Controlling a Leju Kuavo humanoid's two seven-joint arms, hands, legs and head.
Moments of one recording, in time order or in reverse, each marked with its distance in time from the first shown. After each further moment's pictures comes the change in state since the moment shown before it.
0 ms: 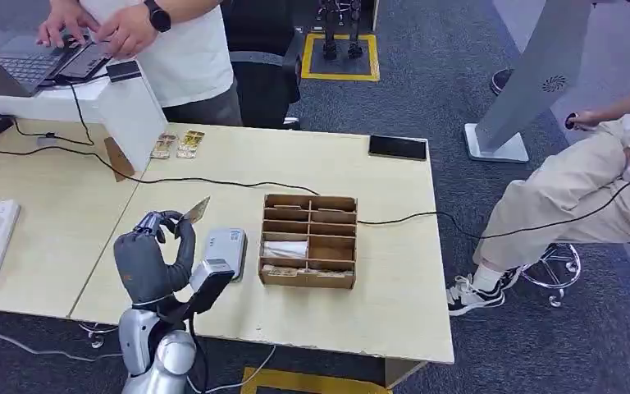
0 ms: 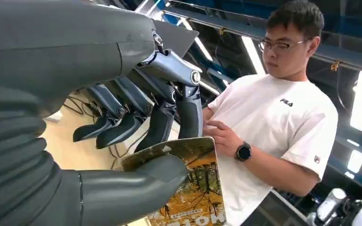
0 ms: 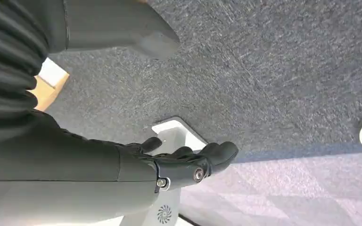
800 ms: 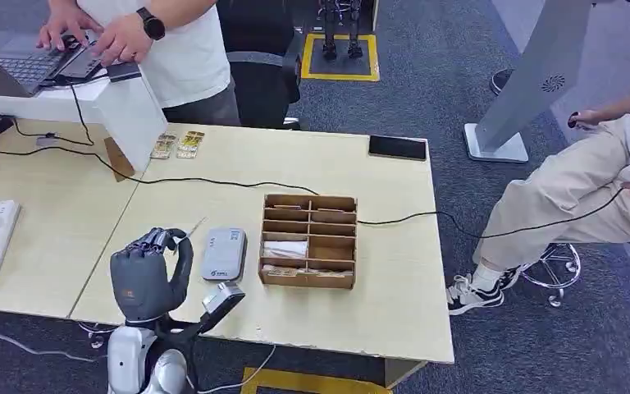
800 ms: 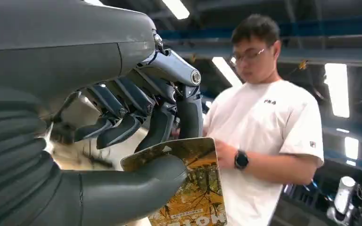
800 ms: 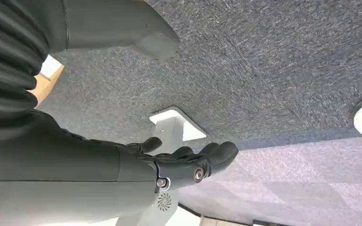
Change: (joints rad) left arm 0.074 -0.011 0.071 -0.071 -0.268 0.000 -0.005; right arm 0.011 0.049 0.000 -0.099 0.018 0.024 0.002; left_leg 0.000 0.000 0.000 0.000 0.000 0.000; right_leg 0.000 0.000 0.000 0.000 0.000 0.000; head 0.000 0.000
